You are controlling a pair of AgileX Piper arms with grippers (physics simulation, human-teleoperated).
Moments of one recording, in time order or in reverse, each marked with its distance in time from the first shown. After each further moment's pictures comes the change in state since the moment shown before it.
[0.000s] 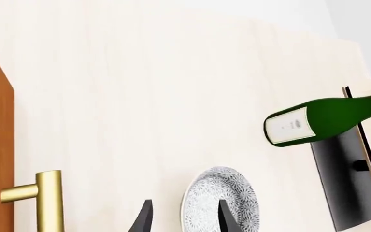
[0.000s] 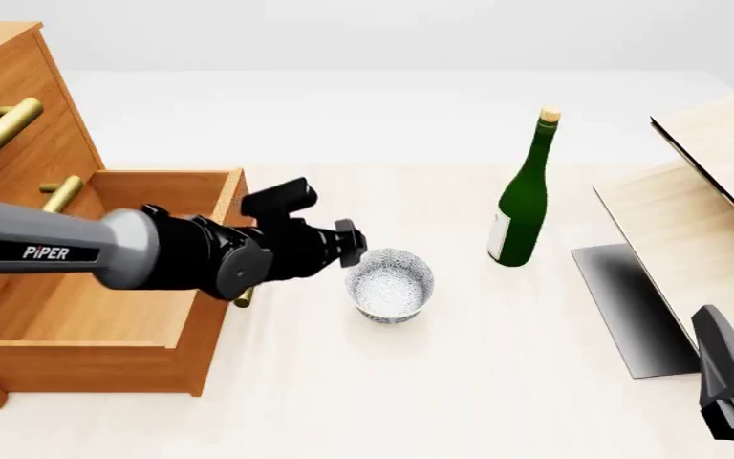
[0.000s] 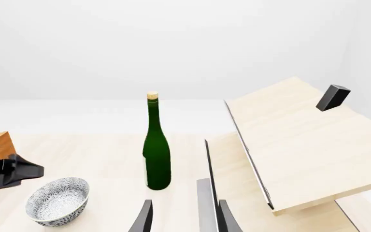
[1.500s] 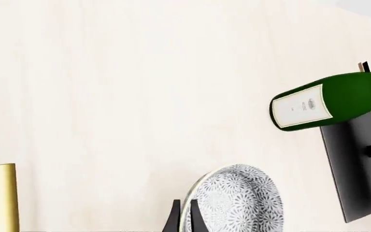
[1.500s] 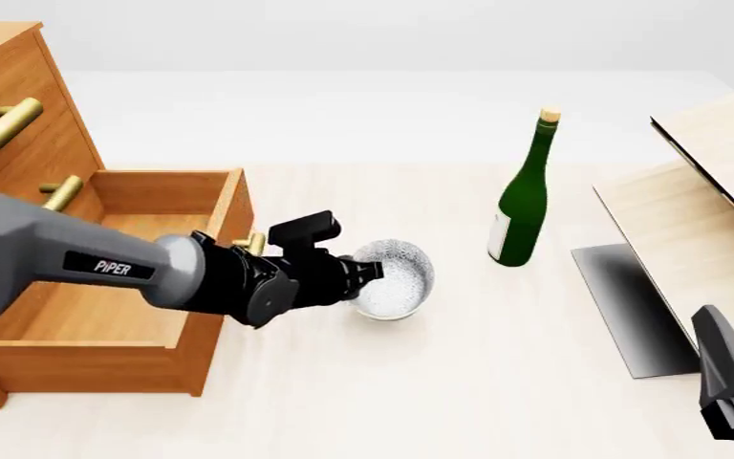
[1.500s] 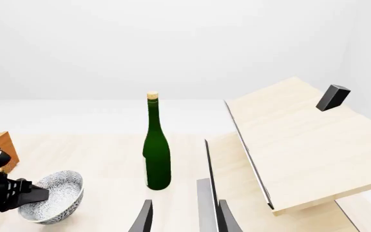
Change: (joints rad) left arm -0.060 0.118 -0.002 -0.072 -0.041; right arm 0.000 0.000 0.000 0.000 0.000
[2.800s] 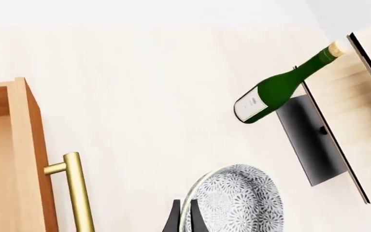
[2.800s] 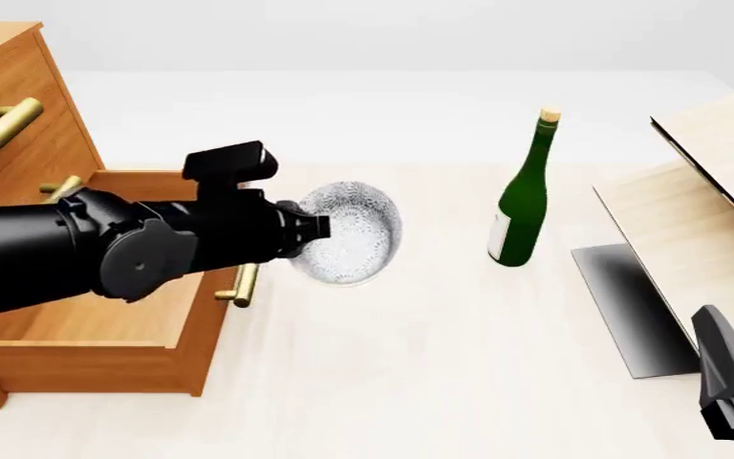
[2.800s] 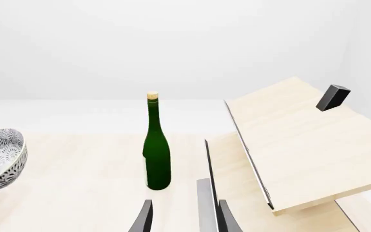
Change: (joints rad) left arm 0.034 -0.499 0.117 0.262 0.177; right arm 0.000 0.000 0.000 0.000 0.000
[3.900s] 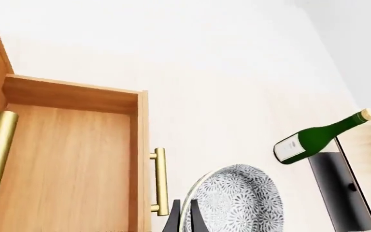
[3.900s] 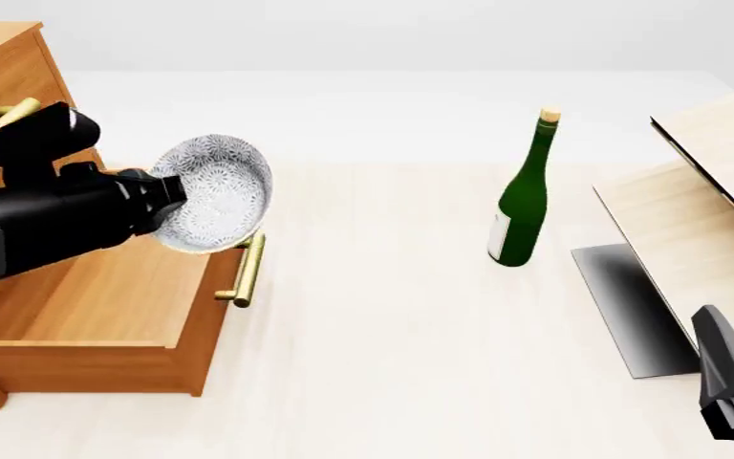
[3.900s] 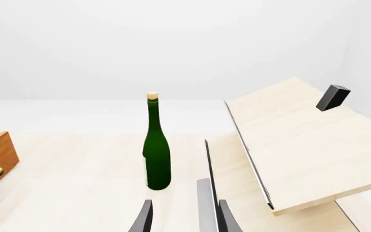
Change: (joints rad) left arm 0.284 -0.374 0.134 0.137 0.013; right arm 0.000 0.000 0.000 0.000 0.000
